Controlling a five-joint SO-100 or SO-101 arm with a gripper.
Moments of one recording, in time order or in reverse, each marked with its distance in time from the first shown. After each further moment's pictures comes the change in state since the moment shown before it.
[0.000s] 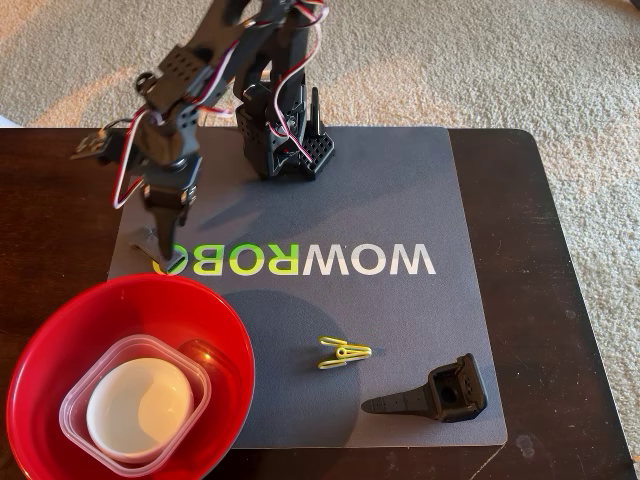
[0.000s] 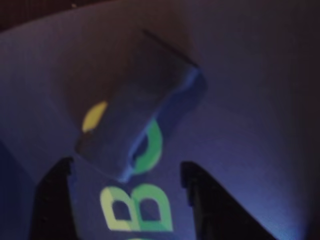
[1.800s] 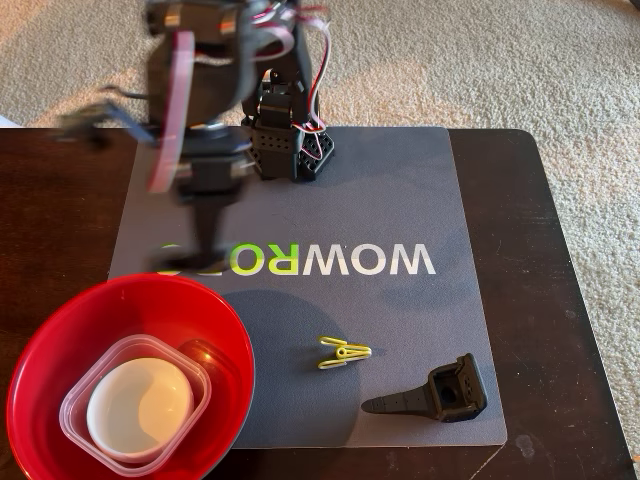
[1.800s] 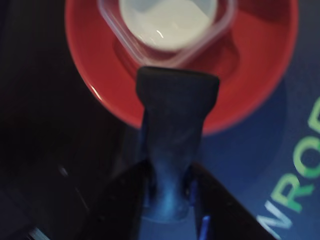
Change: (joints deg) arm -30.0 -19.9 -78.9 38.0 -7.4
